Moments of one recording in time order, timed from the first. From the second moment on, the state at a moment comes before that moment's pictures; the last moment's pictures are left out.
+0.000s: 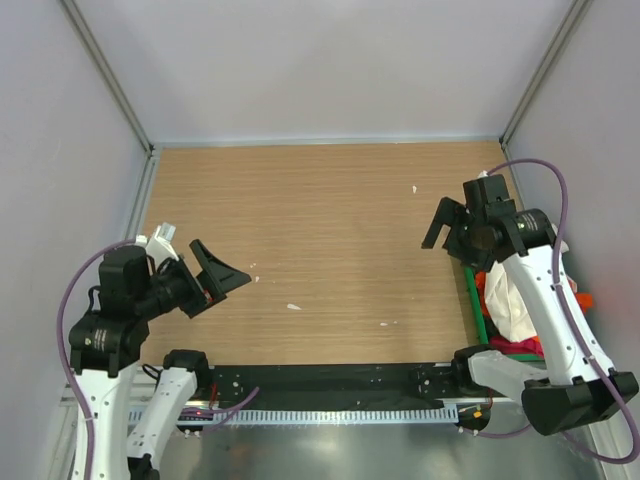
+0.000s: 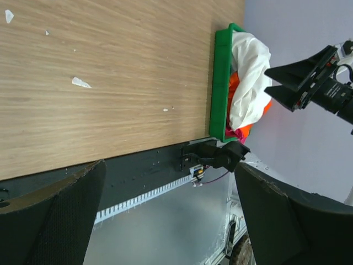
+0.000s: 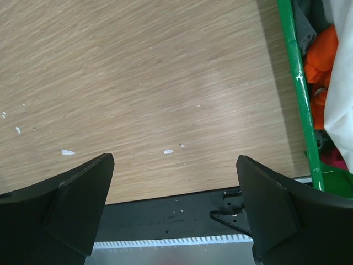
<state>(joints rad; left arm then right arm) -0.08 0.59 1.10 -1.13 0.55 -0.77 0.21 1.08 1.27 -1.21 0.06 0.61</state>
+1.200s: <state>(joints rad) -0.15 0.92 1.38 -1.25 0.58 -0.60 -0.11 1.74 1.51 -1.09 0.64 0.47</state>
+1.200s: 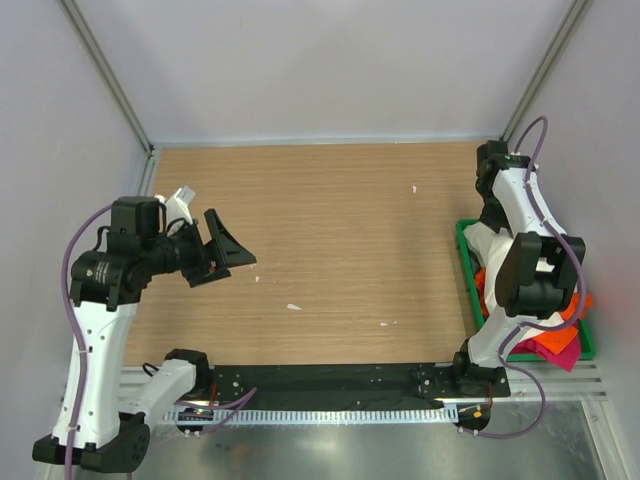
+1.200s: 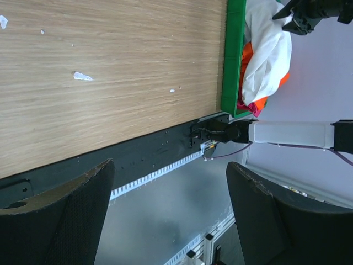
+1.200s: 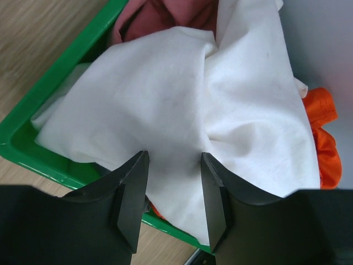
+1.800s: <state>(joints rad) -0.16 0.88 1.38 -1.26 0.59 -0.60 -0.11 1.75 1.64 -1.14 0.67 0.51</state>
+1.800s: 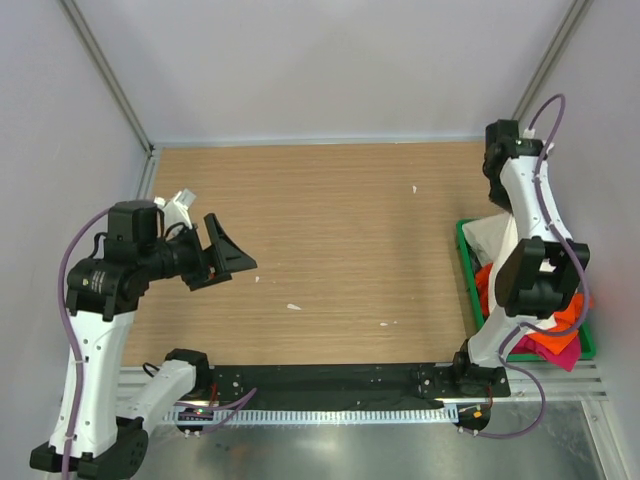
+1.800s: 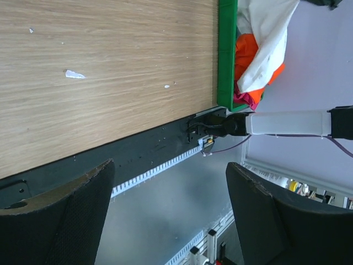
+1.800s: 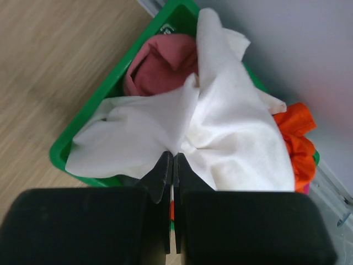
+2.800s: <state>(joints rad) -0.18 0.86 1.37 -1.20 0.57 -0.77 0.39 1.29 1.65 -0.63 -0.25 0.85</state>
